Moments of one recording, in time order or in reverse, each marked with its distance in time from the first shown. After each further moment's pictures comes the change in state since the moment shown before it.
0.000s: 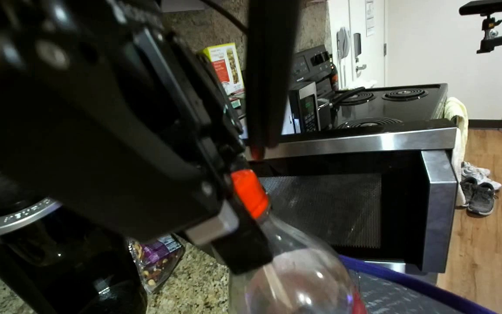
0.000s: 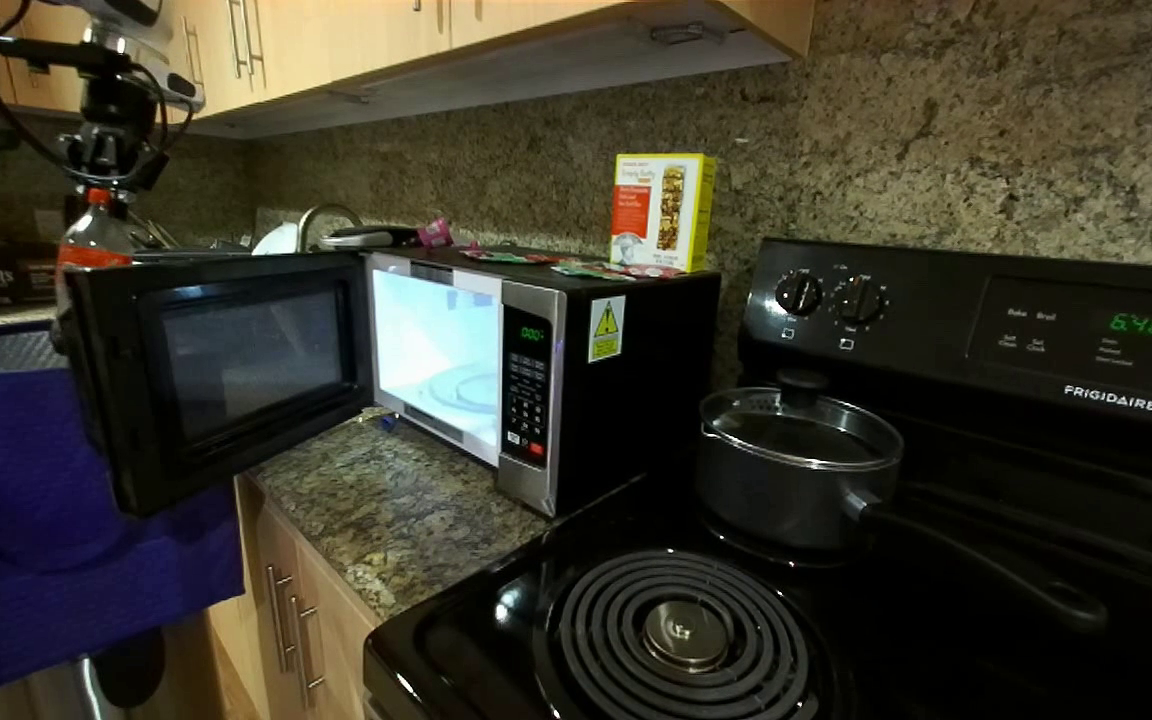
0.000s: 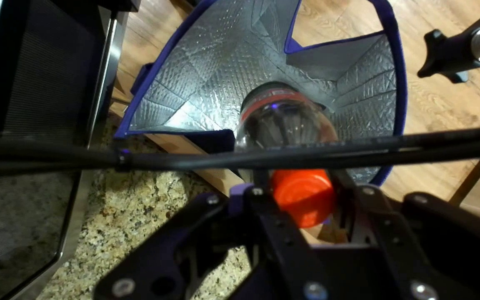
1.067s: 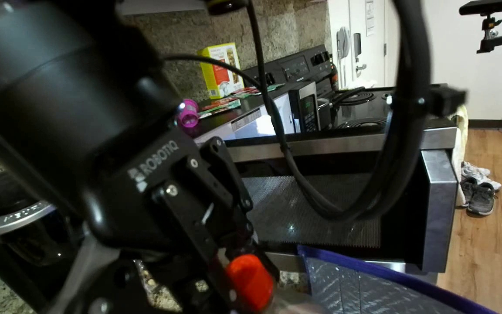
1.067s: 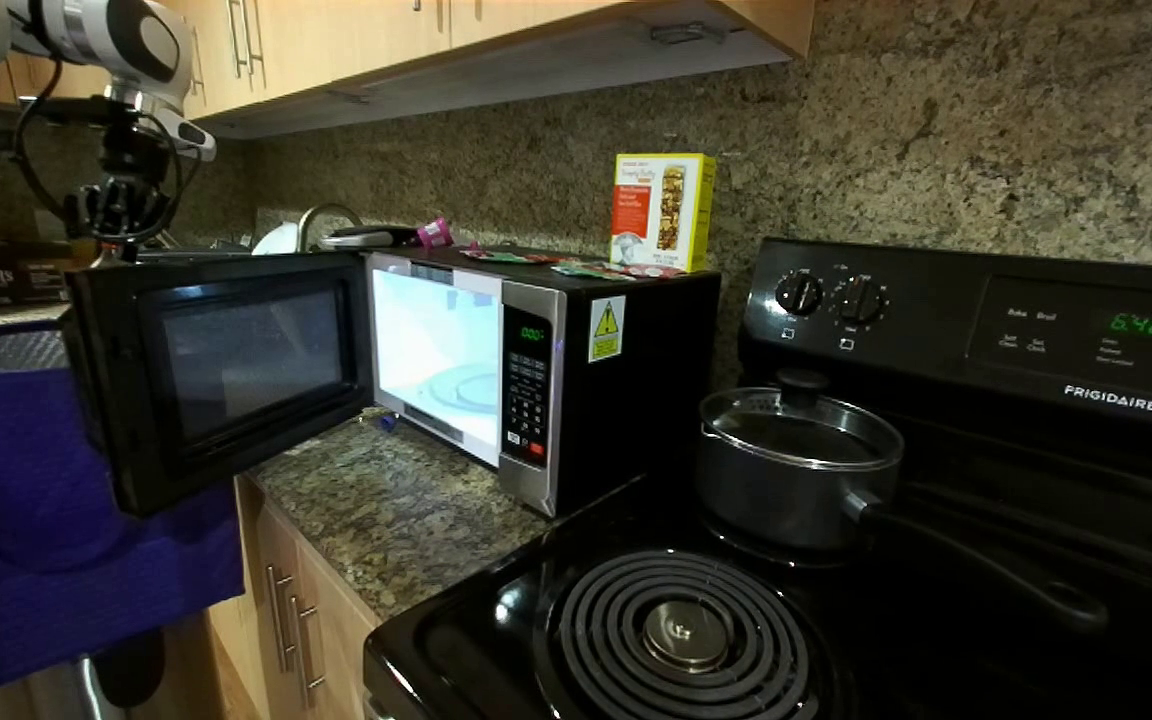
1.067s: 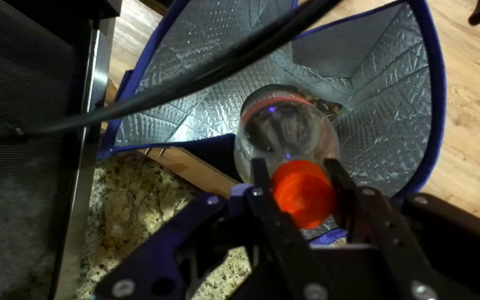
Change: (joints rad) arm 0.010 0.087 -0.011 0.000 -0.002 0.028 0.099
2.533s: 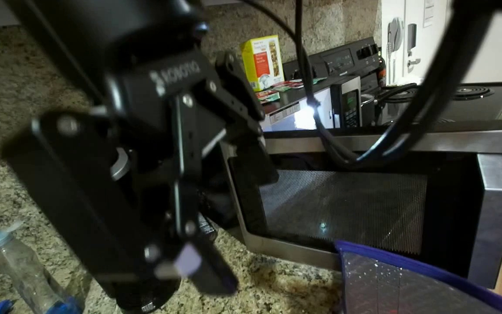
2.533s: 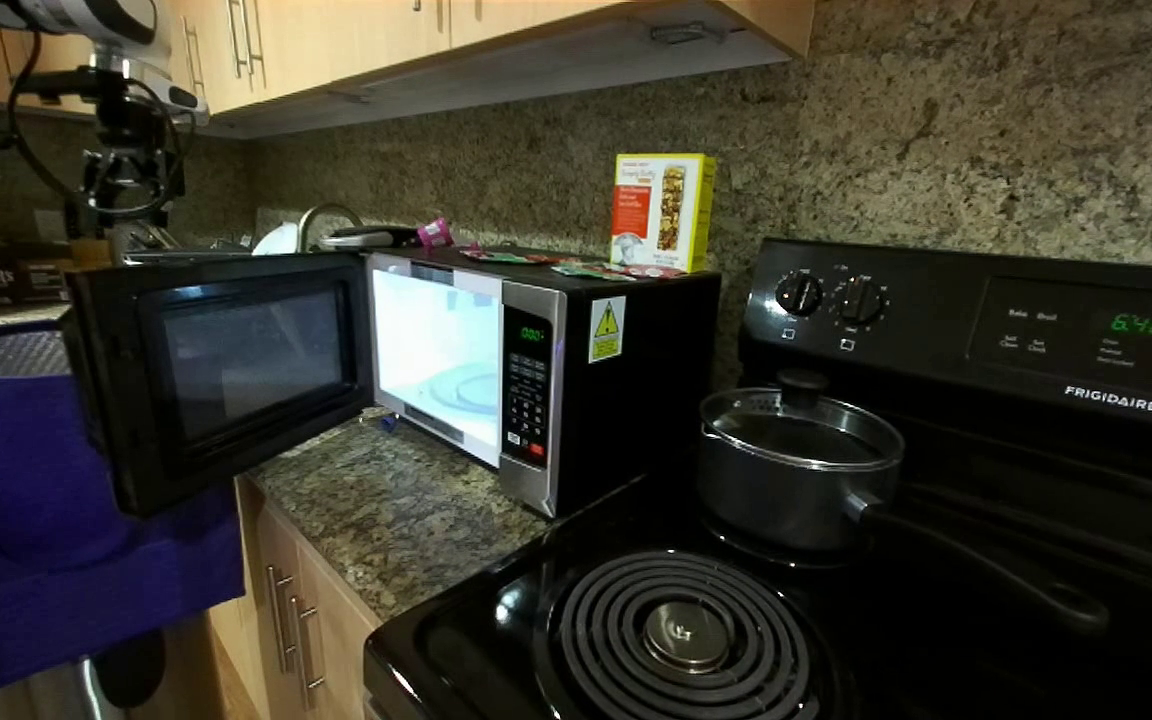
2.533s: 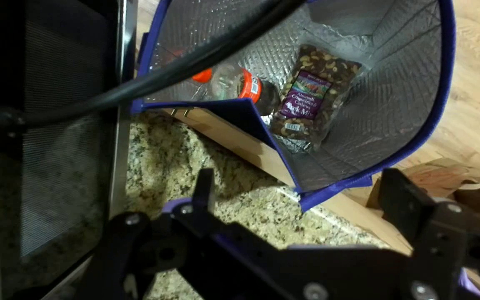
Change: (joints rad) arm 0.031 -0.055 -0.057 0.009 -0.060 0.048 -0.006
